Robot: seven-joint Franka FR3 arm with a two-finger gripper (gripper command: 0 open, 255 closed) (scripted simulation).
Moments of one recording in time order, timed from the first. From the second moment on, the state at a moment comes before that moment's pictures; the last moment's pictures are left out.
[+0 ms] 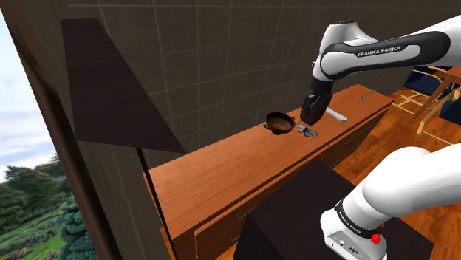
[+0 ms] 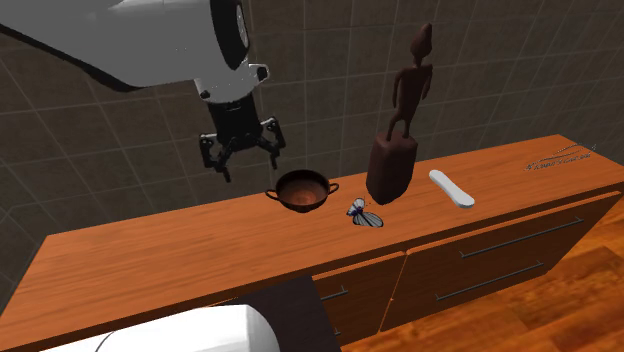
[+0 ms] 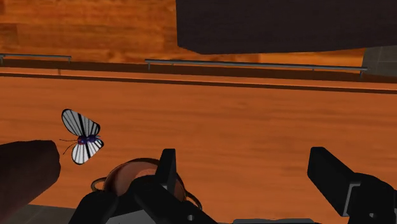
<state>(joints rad) -0.06 -0.52 -0.29 -2.56 -0.27 2.00 -0.18</state>
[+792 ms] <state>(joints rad) -0.08 -0.07 -0.48 -2.45 -0.22 2.37 -0.44</state>
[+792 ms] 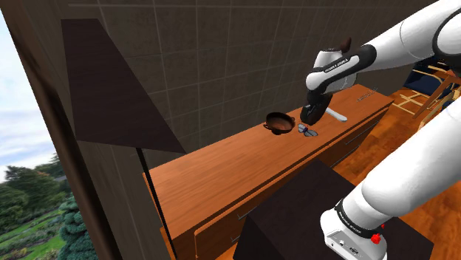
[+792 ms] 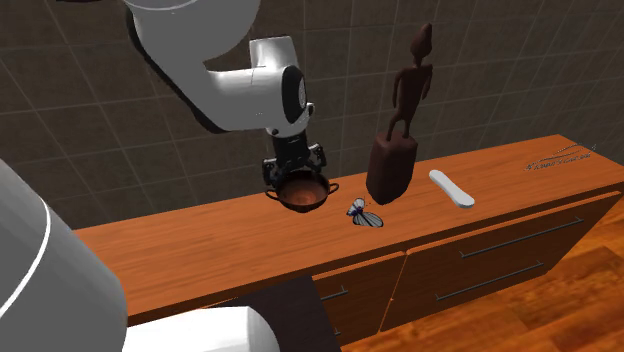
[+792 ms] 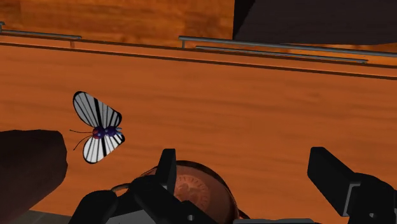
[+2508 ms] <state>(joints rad) -0.40 0.75 -0.33 -1.91 0.18 2.64 -0.91</state>
